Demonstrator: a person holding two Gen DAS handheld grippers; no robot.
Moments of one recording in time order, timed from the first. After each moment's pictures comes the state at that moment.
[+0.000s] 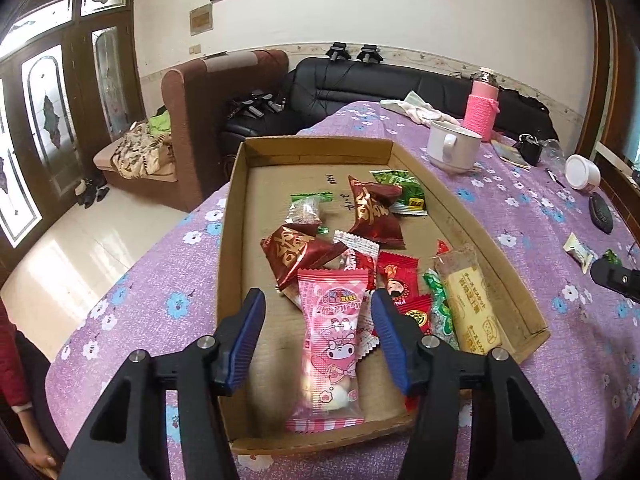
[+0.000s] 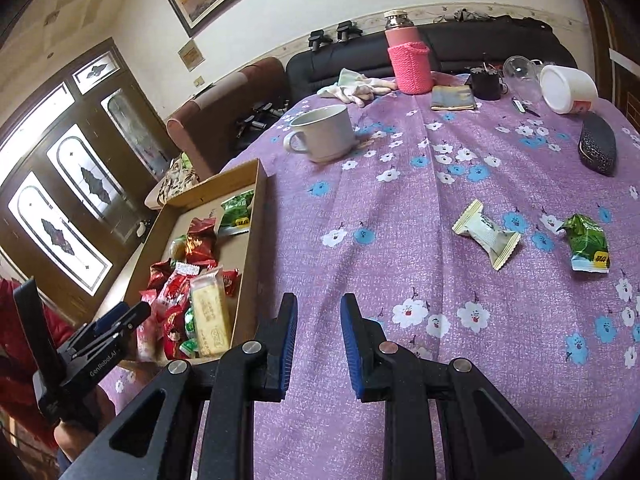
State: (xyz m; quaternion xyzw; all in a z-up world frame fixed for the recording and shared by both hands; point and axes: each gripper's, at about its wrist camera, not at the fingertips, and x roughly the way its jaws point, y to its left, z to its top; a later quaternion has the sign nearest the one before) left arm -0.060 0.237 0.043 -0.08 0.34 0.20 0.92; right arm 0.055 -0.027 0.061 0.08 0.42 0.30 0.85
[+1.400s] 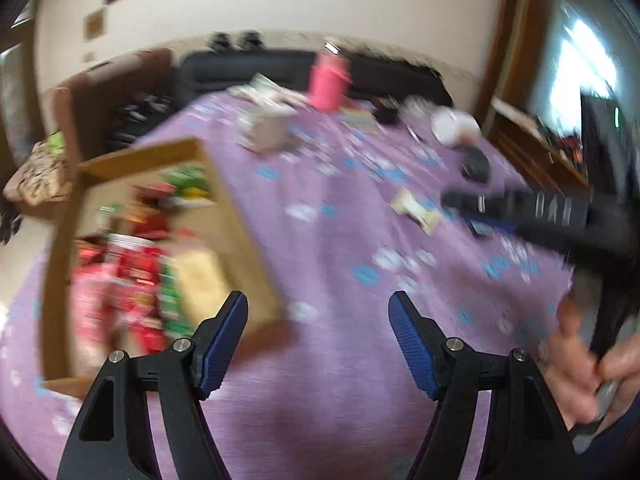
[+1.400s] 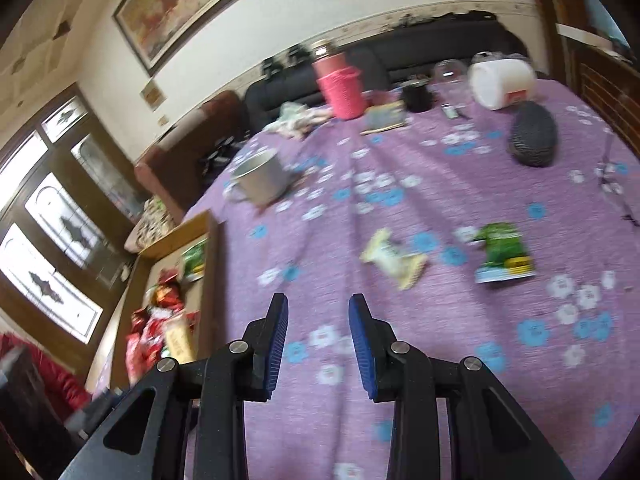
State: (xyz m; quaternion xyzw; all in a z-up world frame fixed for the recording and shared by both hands) left arm -0.029 0.083 0.059 -0.05 0.38 0.00 0.92; right arm 0.077 -0.109 0.081 0.14 0.41 0.22 0.87
